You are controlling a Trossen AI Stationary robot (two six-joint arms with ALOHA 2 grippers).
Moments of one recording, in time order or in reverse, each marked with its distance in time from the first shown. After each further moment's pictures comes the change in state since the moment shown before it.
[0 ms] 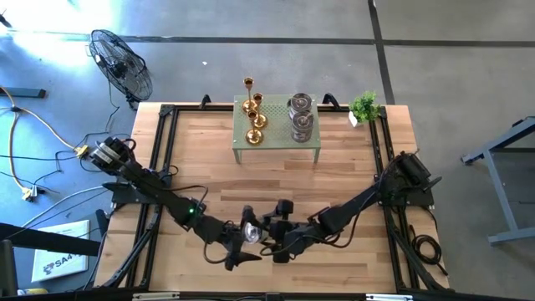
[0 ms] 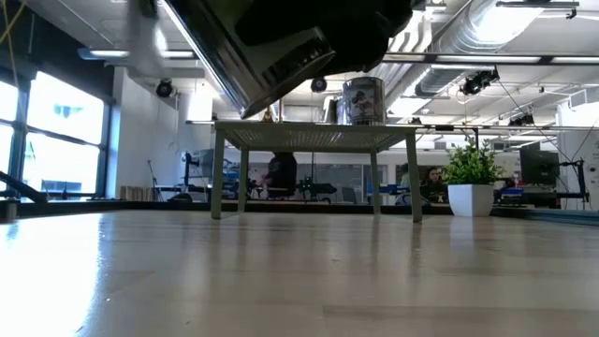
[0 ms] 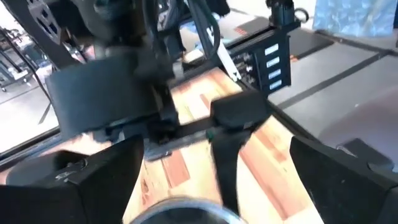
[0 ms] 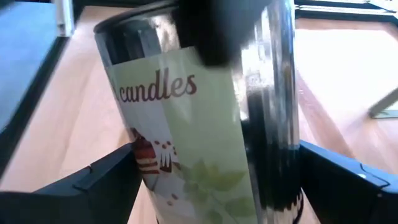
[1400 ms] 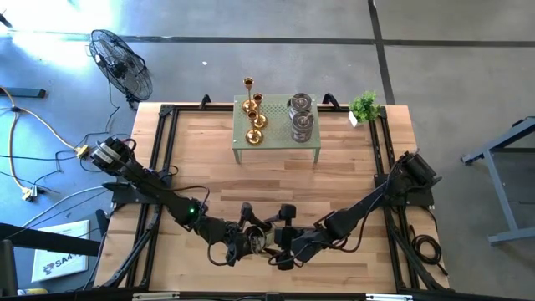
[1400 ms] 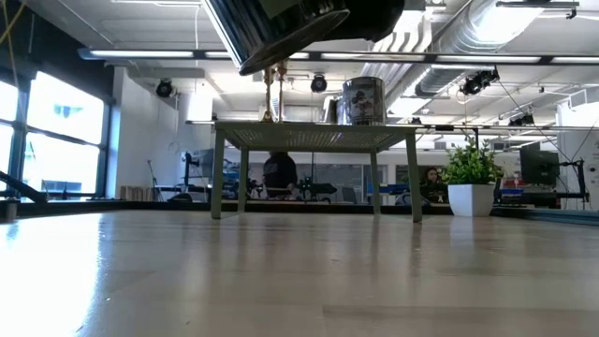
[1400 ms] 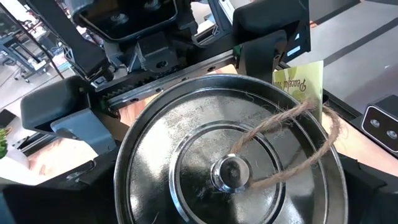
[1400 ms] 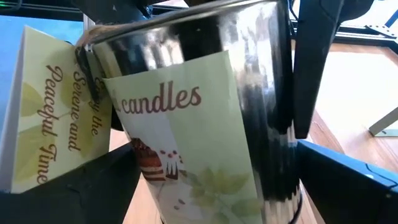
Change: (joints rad) left arm 0.001 0.002 -0.004 -0.069 -0.070 0.063; right arm 0.048 -0.031 0.002 0.011 0.054 -0.032
